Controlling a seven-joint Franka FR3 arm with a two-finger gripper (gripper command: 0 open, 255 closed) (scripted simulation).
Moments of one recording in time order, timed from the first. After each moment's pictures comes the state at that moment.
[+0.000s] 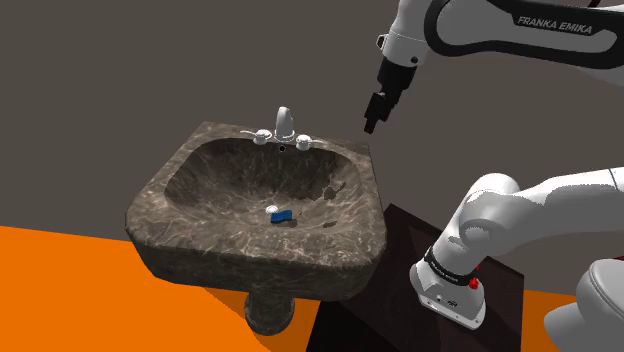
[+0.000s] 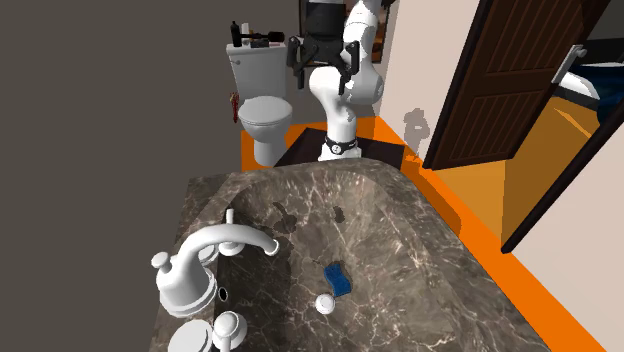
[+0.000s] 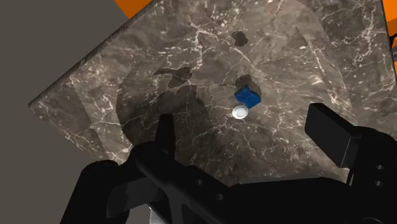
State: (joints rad) arm -0.01 -0.81 0.06 -2.39 0.03 1.67 0.00
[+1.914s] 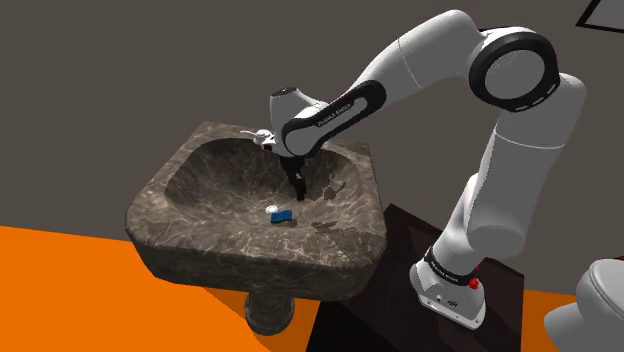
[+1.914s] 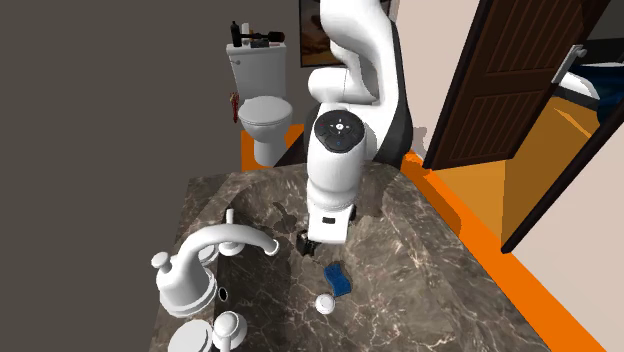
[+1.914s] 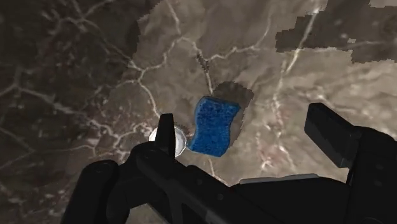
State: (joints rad) arm 0.19 0.17 0.04 -2.19 -0.06 2.19 -0.77
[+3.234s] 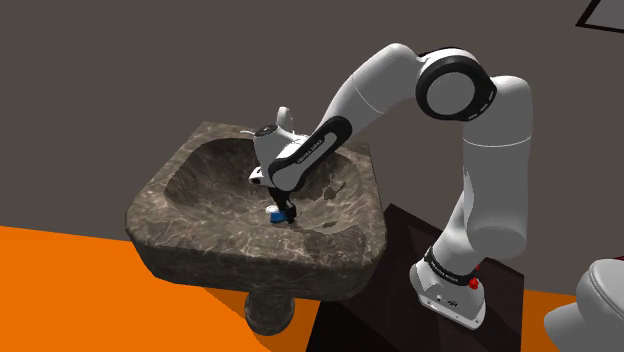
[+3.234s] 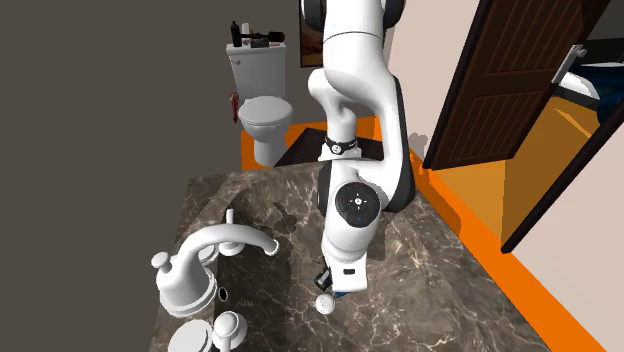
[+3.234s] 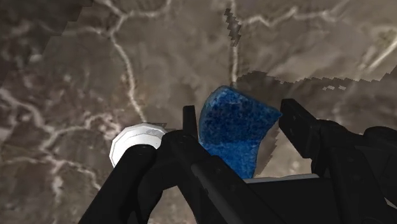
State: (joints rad) arm 0.22 0.44 0.07 -2.10 -0.12 2.32 -0.86
